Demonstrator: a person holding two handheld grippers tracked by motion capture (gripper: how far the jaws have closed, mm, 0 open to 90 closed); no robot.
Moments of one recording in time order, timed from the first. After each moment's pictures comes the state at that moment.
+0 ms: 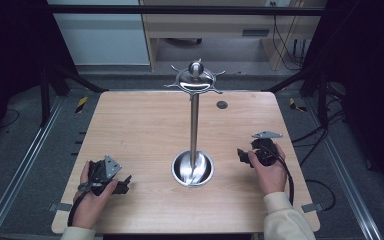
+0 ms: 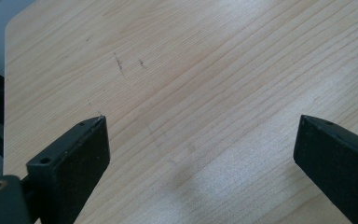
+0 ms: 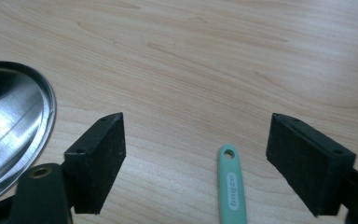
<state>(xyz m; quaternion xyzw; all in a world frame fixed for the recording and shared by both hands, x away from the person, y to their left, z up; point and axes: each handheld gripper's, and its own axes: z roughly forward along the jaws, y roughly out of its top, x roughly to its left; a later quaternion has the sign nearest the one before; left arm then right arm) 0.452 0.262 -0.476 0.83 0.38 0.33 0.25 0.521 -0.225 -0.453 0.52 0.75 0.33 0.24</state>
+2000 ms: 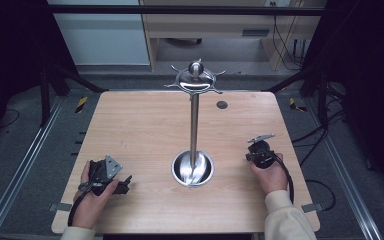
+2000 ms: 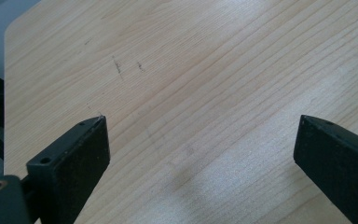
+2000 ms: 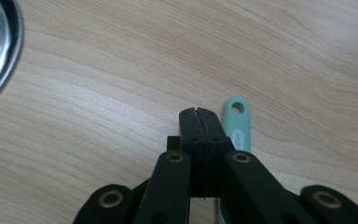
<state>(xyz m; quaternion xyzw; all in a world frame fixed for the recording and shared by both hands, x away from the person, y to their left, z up) 0.452 0.262 -0.475 0.83 0.38 0.33 0.25 0.529 -0.227 -0.476 0.52 0.80 0.25 0.19</state>
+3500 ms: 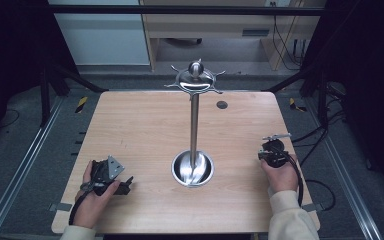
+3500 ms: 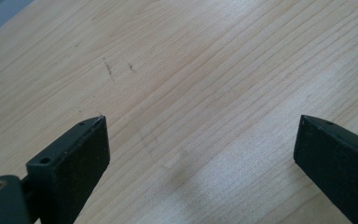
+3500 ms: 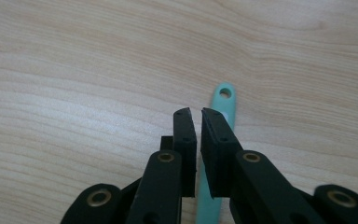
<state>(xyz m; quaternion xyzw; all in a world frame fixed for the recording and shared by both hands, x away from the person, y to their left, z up) 0.455 0.260 -0.479 0.84 0.36 0.32 0.25 0.525 -0.262 -0.465 0.58 0.75 0.25 0.20</state>
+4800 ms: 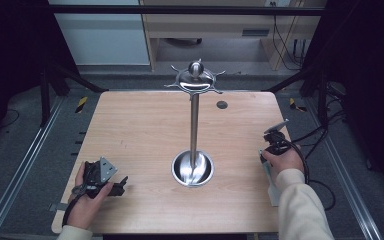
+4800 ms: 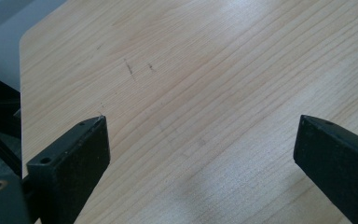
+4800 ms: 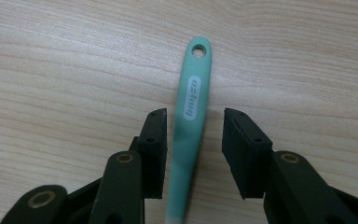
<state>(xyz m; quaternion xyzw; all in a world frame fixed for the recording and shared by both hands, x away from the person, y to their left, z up) 0.443 0.272 -0.472 0.83 0.36 0.34 0.26 0.562 -0.273 -0.457 0.63 0.77 0.11 0.08</state>
